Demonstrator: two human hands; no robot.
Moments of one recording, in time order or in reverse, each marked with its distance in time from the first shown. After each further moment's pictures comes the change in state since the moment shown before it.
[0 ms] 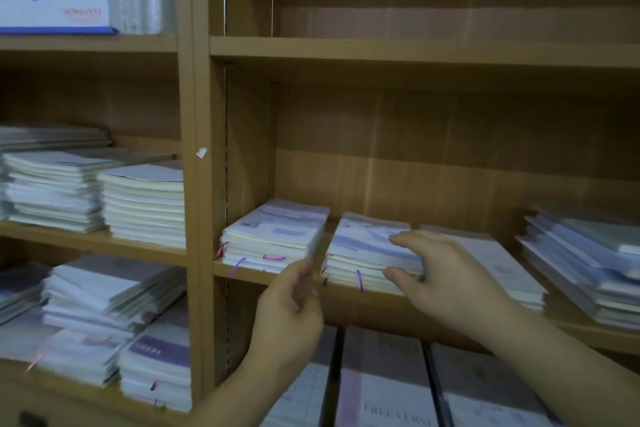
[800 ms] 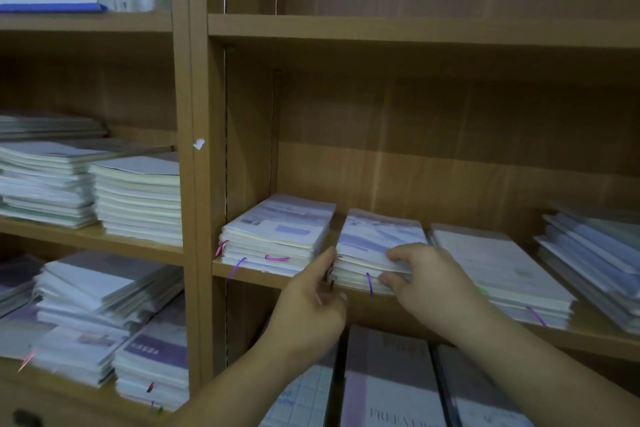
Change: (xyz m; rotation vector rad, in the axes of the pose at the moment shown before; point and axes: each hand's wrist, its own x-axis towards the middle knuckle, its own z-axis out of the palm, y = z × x) left_hand 0.024 -0.002 0.007 0.017 -0.215 -0.045; right_hand 0.024 -0.013 0.039 0.064 -0.103 0.234
